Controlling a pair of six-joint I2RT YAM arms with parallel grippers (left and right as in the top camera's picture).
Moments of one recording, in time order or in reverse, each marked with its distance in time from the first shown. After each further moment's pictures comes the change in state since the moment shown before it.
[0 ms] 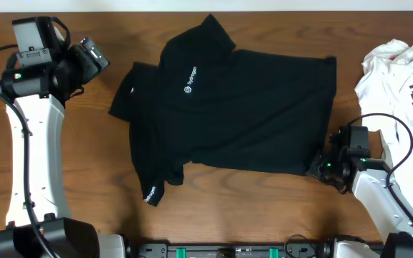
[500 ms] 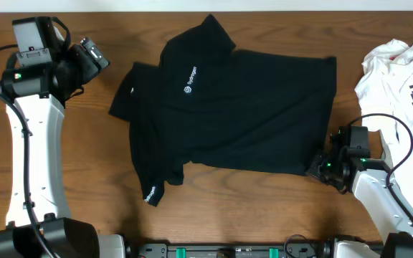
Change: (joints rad) left arm 0.000 0.000 0.000 0.000 0.000 0.000; right arm 0.000 0.000 0.000 0.000 0.000 0.011
